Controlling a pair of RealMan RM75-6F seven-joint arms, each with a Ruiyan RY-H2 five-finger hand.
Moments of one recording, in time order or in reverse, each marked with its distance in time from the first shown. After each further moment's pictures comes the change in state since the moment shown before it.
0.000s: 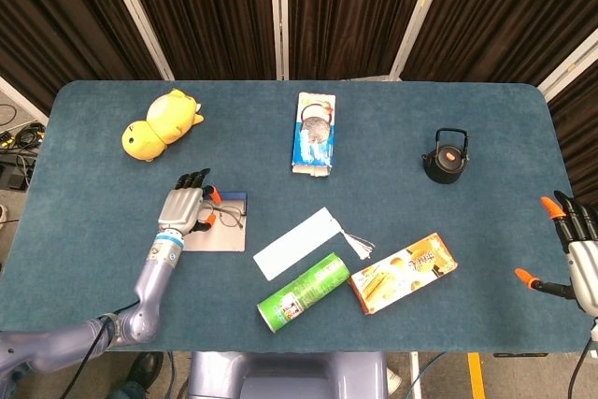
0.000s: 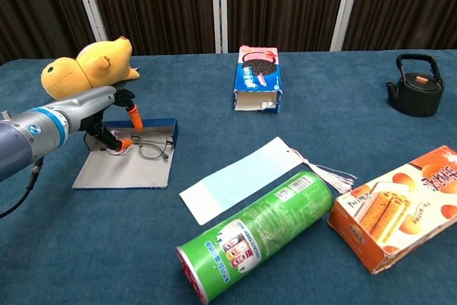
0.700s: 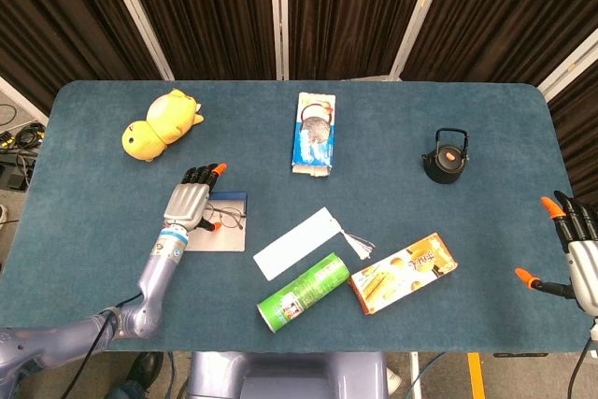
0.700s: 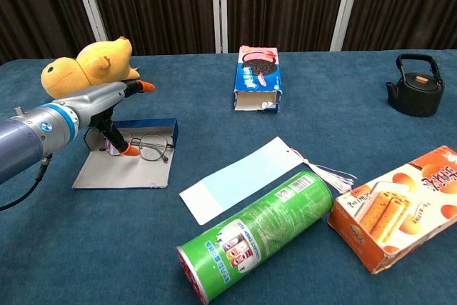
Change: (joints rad) left arm -0.034 -0.035 0.002 0.091 0.072 -0.032 -0.023; right arm 0.004 -0.006 0.002 0.007 0.011 -0.010 -0.003
